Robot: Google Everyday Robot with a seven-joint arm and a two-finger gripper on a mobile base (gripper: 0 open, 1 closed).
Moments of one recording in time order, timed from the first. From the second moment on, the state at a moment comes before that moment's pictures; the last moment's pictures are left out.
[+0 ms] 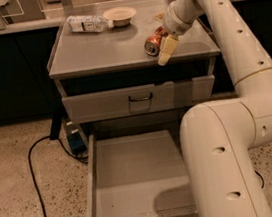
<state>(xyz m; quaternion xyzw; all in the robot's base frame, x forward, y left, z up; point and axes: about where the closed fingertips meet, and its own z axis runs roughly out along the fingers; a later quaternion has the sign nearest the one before) 0.831 -0.129 0.841 -0.68 0.65 0.02 0.35</state>
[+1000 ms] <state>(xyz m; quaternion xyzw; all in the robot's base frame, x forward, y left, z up) 0.834 -0.125 0.840 -0.68 0.64 0.01 0.35</state>
